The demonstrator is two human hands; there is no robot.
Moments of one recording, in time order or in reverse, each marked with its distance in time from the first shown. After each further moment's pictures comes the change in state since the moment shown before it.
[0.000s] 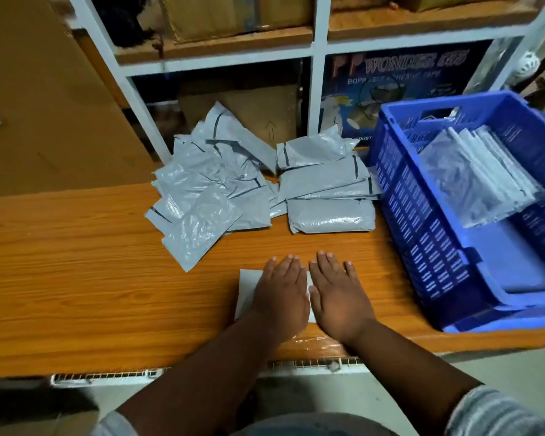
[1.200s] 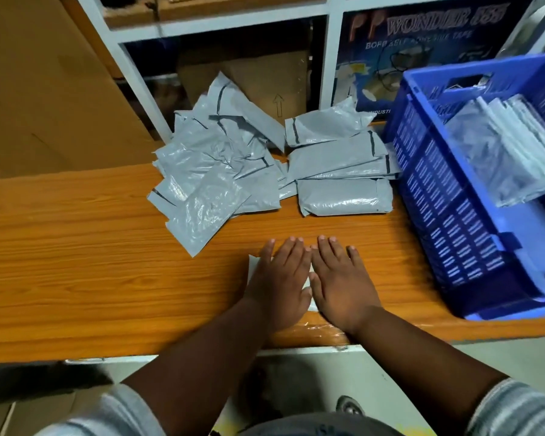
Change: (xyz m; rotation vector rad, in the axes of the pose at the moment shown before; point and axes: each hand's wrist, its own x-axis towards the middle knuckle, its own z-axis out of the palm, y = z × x) left_hand -0.011 -0.032 0.016 0.029 0.032 0.078; right_hand 0.006 -0.020 0.004 -0.053 -0.048 -0.004
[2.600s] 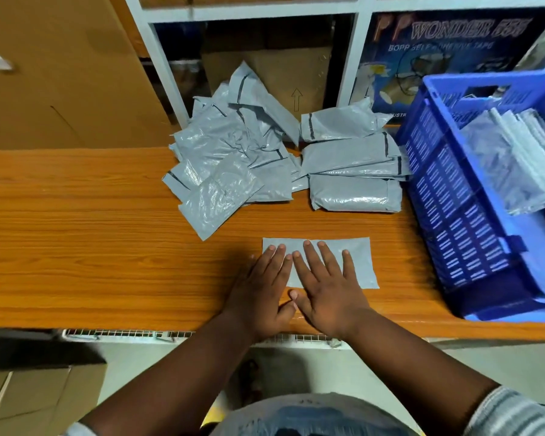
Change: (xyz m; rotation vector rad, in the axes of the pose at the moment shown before) left_hand -0.067 -0.016 0.026 -0.156 -0.012 -0.119; right_hand -0.018 -0.031 0.009 -0.076 -0.096 -0.150
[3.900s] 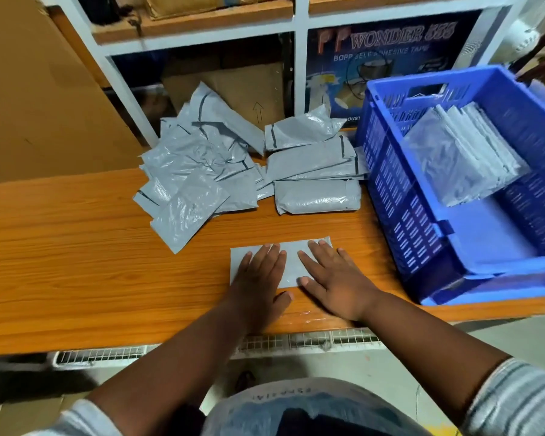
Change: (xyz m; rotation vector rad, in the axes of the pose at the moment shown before) left_hand 0.041 0.047 -0.015 0.071 -0.068 0.046; right_hand -0.026 0.088 -0.020 0.233 -0.101 0.002
